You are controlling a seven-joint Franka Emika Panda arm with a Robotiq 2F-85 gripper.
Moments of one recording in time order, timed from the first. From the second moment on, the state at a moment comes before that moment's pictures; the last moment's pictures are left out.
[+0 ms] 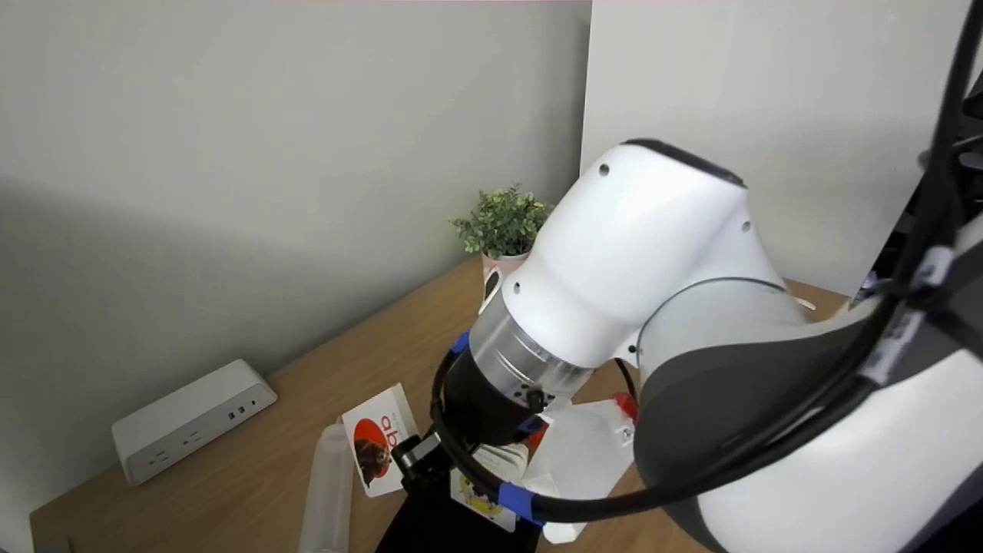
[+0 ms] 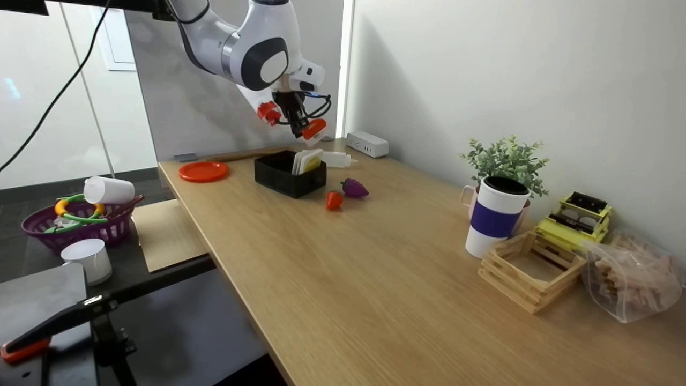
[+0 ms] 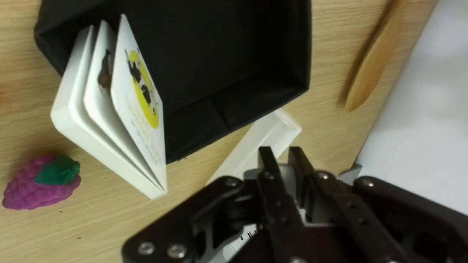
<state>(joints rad) 0.40 0.70 0.15 -1.75 0.16 3.01 0.40</state>
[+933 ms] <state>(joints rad) 0.37 0.38 0.15 -1.84 0.27 2.27 0.67</state>
